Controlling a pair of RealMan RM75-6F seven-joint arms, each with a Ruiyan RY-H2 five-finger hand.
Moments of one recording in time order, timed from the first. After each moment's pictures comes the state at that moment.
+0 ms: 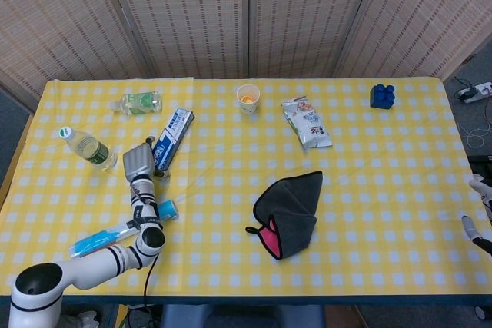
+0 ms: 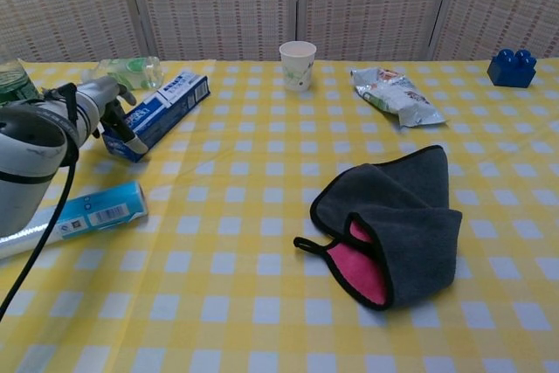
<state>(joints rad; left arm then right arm) -0.94 -1.86 -0.47 -1.04 0.31 1.12 0.72 -0.03 -1.03 0.11 -1.56 -1.54 1.70 0.01</state>
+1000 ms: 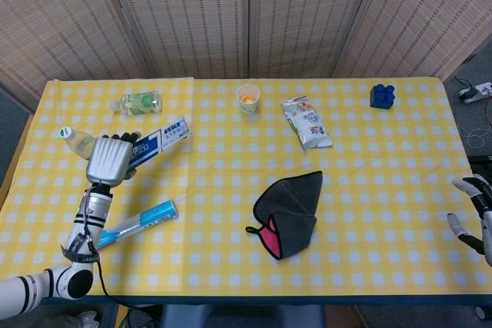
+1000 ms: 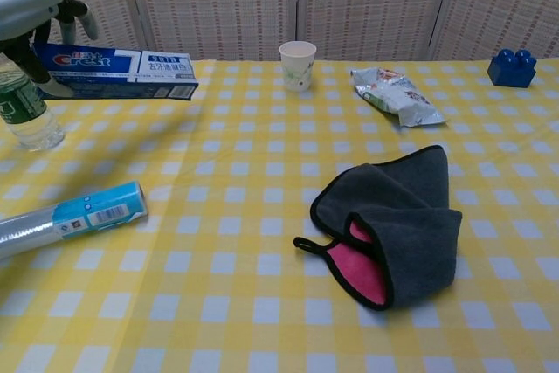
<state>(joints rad) -0.73 -1.35 -0.15 -1.61 1.01 1.30 0.75 0.00 -1.05 0.11 -1.56 -1.56 1.66 0.00</state>
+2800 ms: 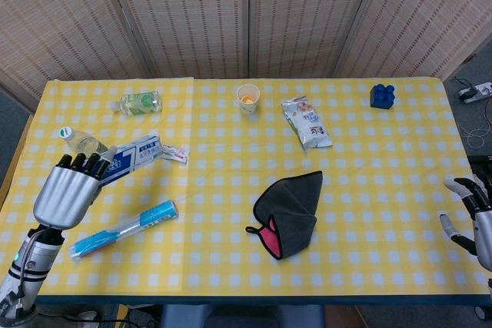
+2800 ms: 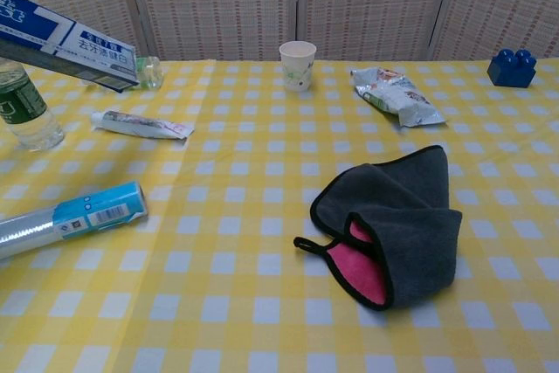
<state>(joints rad) -0.48 -1.04 -0.05 -1.84 1.56 1.50 0.74 0.00 -1.05 0.10 -1.59 -1.59 1.67 -0.03</state>
